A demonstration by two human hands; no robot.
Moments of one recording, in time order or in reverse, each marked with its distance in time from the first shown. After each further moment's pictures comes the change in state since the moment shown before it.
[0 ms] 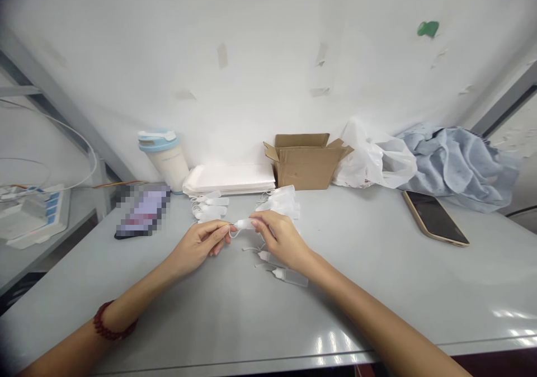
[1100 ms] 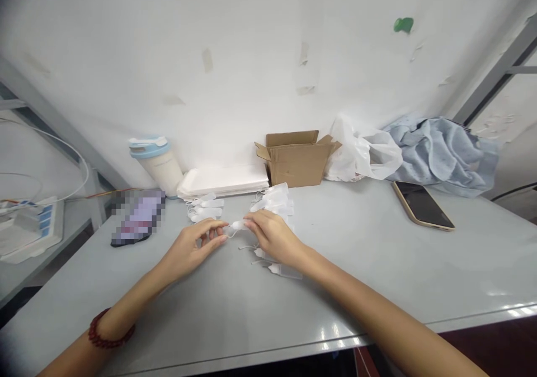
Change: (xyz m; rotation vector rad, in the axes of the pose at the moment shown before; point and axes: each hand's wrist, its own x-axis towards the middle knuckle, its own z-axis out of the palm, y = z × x) left_hand -0.002 0.000 -0.009 0.452 0.048 0.184; right_hand 0.000 0.001 0.002 -0.103 -0.024 -0.094
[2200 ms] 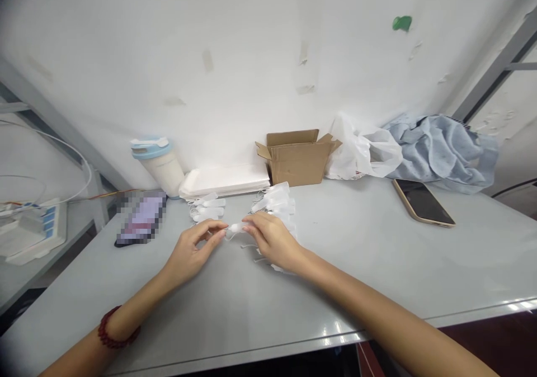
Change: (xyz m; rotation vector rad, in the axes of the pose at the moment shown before) left_hand -0.007 0.008 0.005 -0.095 0.118 0.011; right_hand -0.006 -0.003 0.009 0.022 0.029 -0.003
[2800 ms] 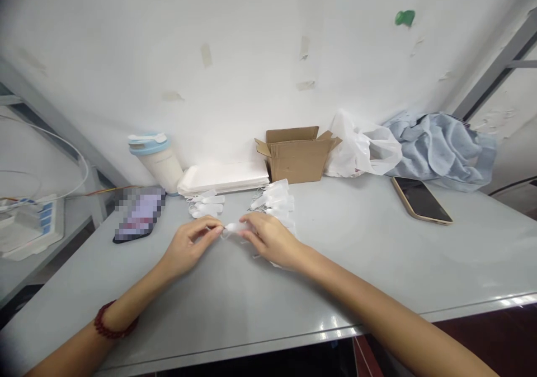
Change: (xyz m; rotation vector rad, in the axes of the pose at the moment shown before) left_hand 0.003 -0.002 -0.009 -0.068 -0.022 -0.027; right_hand -0.002 -0.002 -0.004 -0.017 -0.134 0.041
